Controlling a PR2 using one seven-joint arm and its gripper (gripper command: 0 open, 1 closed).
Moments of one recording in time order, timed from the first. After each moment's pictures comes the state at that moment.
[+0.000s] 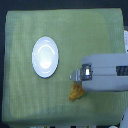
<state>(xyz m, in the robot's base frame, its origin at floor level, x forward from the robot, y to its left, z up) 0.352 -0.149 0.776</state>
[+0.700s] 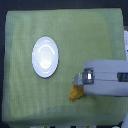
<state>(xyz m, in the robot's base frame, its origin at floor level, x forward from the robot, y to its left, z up) 0.341 -0.163 0.747</state>
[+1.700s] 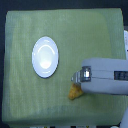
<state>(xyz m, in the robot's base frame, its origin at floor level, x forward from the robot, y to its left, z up) 0.350 -0.153 0.731</state>
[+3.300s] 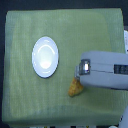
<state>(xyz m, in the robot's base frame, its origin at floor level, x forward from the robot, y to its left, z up) 0.370 -0.146 0.754</state>
